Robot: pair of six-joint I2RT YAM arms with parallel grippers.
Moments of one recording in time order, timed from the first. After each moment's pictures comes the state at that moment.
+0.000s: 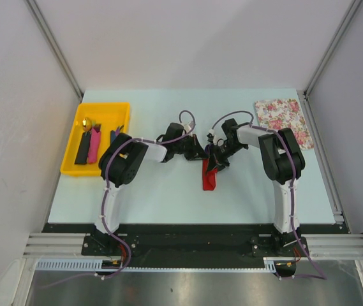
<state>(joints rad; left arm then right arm) -0.54 2.21 1.22 0.38 0.63 -0.81 0.36 2.15 1.41 -0.74 -0.84 0.15</state>
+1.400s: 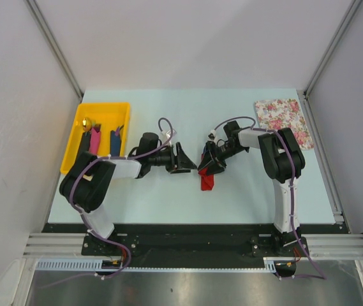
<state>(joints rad) -0.46 1.75 0.75 0.45 0.81 -0.85 0.34 2.17 1.35 -0.58 -1.05 0.34</state>
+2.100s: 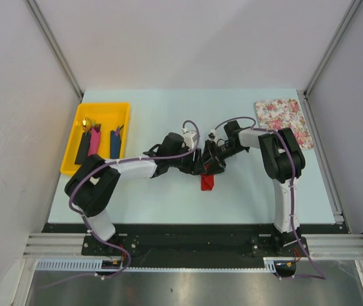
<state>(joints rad) -0.69 1.71 0.93 0.13 0.38 -0.43 0.34 2.17 1.34 -0.56 -1.08 0.37</state>
